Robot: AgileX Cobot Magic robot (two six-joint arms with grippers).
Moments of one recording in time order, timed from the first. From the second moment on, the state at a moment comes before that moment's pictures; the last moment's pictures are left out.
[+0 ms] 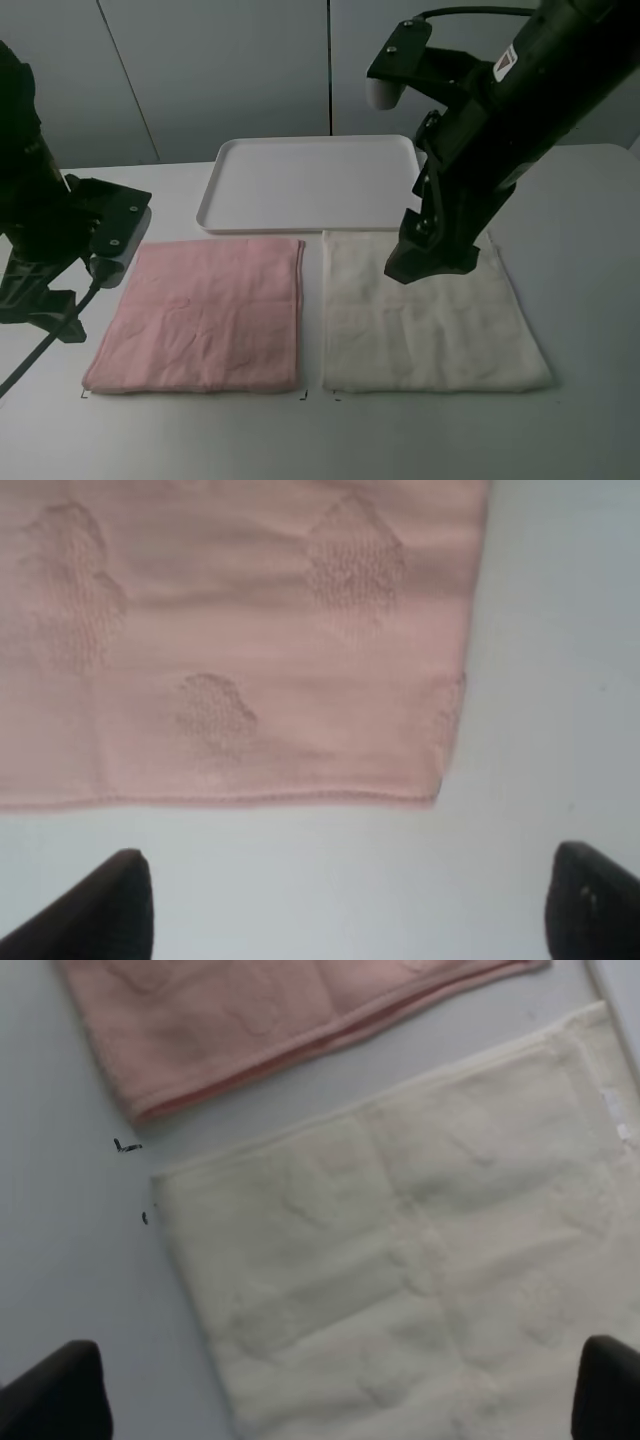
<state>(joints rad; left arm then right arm) -0.33 1.66 -0.97 0.01 1.06 1.19 0.64 1.45 -1.04 0.20 0.94 -0.63</state>
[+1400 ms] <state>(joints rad) -0.33 1.79 -0.67 0.12 0.65 1.23 1.01 1.86 -1.19 0.14 0.91 -0.67</state>
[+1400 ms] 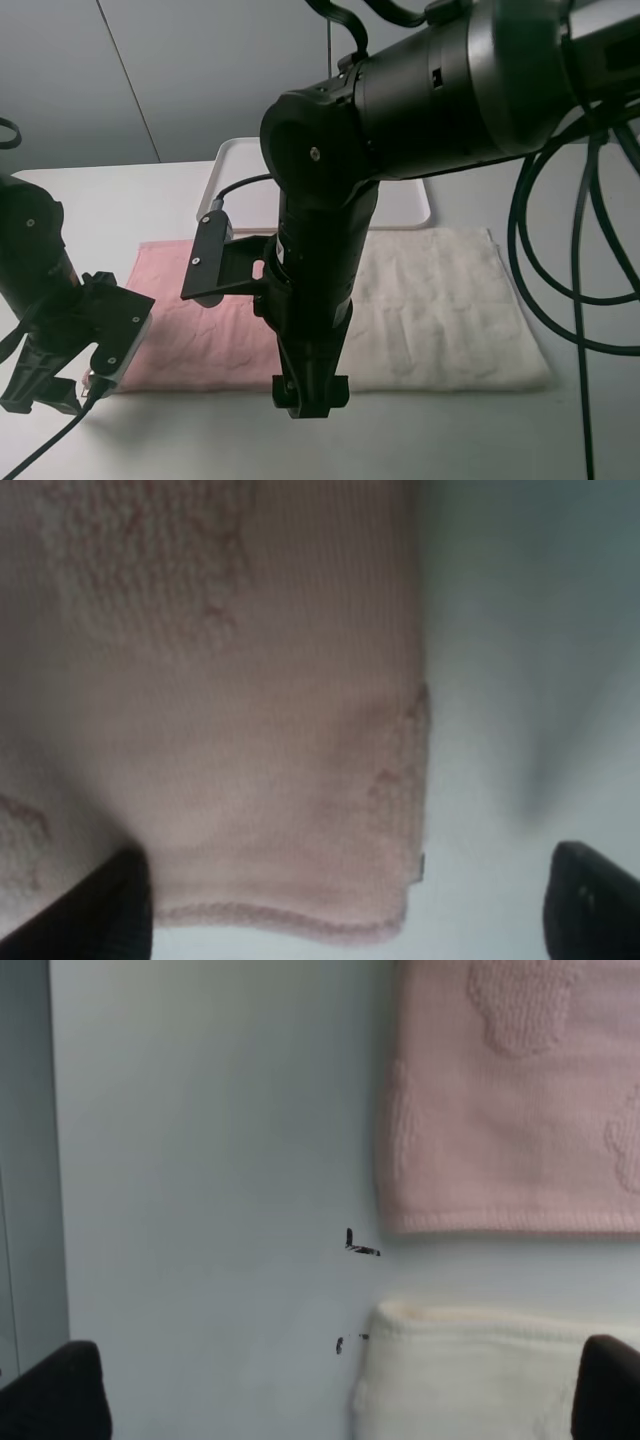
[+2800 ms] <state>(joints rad) -0.34 1.81 -0.68 0.17 0.65 1.21 1.07 2.16 -1.29 0.09 0.81 -0.74</state>
